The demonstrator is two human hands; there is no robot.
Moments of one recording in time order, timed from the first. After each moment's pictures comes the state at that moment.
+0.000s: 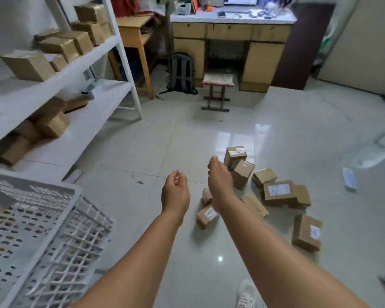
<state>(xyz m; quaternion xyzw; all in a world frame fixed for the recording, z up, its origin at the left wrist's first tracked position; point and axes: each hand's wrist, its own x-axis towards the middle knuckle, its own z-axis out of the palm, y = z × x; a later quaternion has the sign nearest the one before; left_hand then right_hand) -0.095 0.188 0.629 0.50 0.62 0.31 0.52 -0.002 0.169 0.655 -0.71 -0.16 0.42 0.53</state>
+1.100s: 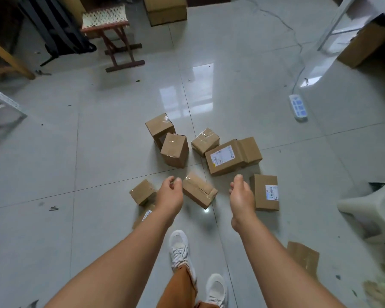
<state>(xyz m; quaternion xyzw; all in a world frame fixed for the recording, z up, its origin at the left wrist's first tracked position) 0.279 0.224 0.380 0.59 0.60 0.02 0.54 0.381 0.108 0.387 -0.75 0.18 0.36 0.53</state>
